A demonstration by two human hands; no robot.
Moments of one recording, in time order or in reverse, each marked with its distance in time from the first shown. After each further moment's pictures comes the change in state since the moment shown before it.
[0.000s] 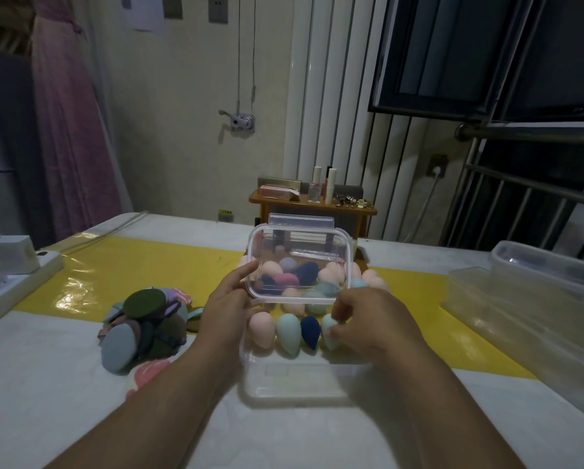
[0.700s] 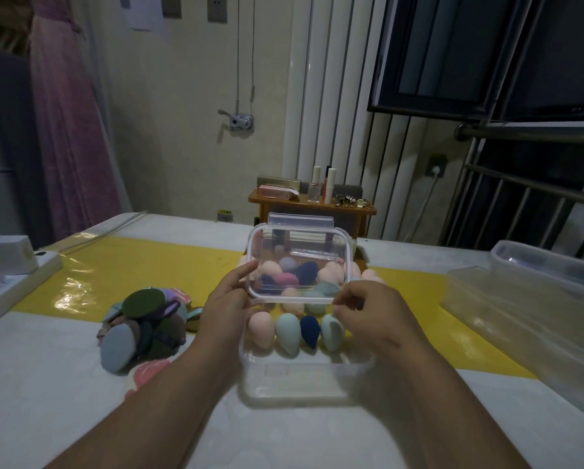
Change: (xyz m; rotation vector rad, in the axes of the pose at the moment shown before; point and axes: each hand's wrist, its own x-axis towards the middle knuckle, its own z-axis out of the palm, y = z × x) left_hand -0.011 0.008 0.004 -0.013 -0.010 0.003; right_hand 0.004 0.007 0.003 0.317 0.066 -0.005
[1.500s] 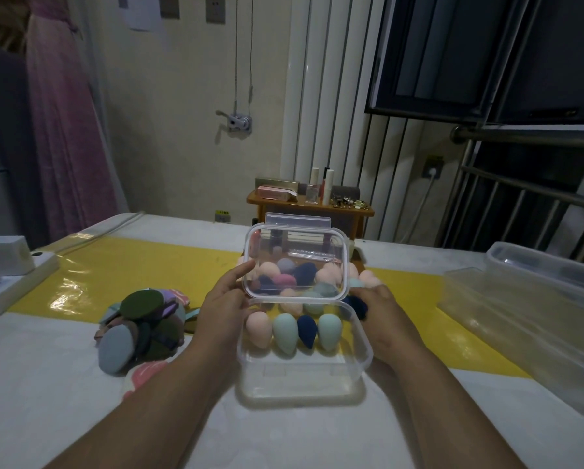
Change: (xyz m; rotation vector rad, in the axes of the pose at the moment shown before) left_hand 0.006 -0.003 -0.004 -0.006 -0.003 0.011; right_hand 0.026 0.053 0.021 -0.082 -0.069 0.104
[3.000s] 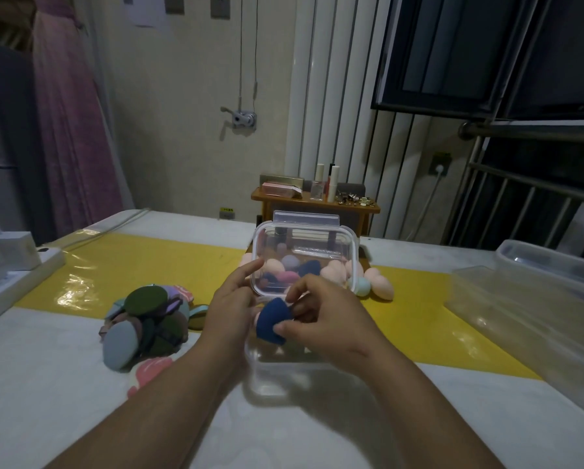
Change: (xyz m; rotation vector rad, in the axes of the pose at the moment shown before) left_hand 0.001 -0.005 0.002 0.016 -0.001 0.006; right_hand -0.050 -0.094 0.001 0.336 -0.126 -0.293
